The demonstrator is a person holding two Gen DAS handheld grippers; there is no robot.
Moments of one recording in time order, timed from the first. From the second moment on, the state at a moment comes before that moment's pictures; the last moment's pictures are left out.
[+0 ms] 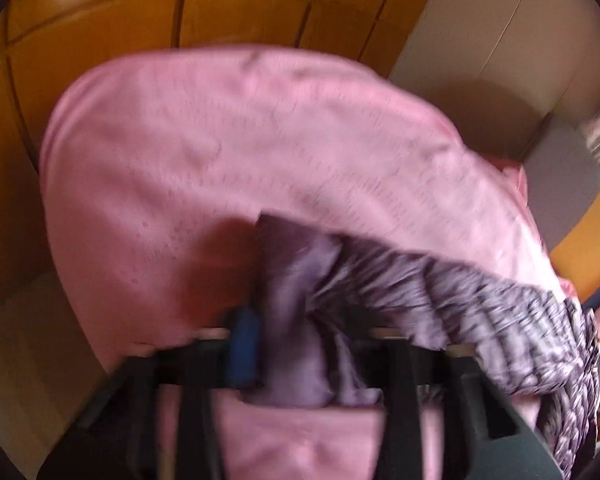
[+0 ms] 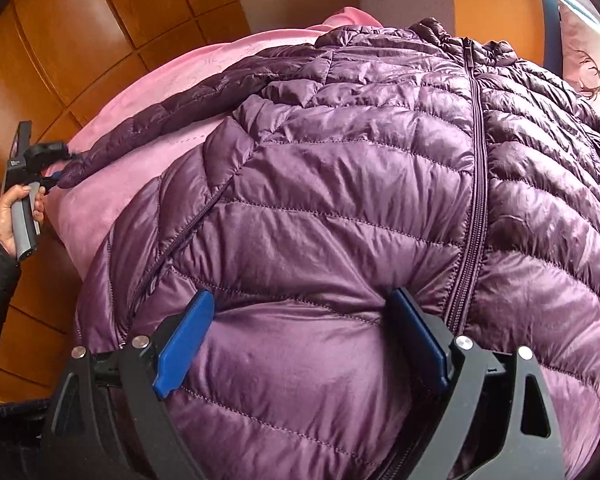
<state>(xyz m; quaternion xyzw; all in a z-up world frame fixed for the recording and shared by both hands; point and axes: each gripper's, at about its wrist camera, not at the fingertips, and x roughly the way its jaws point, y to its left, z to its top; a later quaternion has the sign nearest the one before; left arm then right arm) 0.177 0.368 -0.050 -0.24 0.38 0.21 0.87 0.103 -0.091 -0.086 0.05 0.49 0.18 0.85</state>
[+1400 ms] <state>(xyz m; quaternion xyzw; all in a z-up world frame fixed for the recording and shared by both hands) 0.156 -0.037 -0.094 0.00 0.46 -0.17 0.87 -0.054 -0.684 -0.093 0.43 0.29 -0.44 0.73</state>
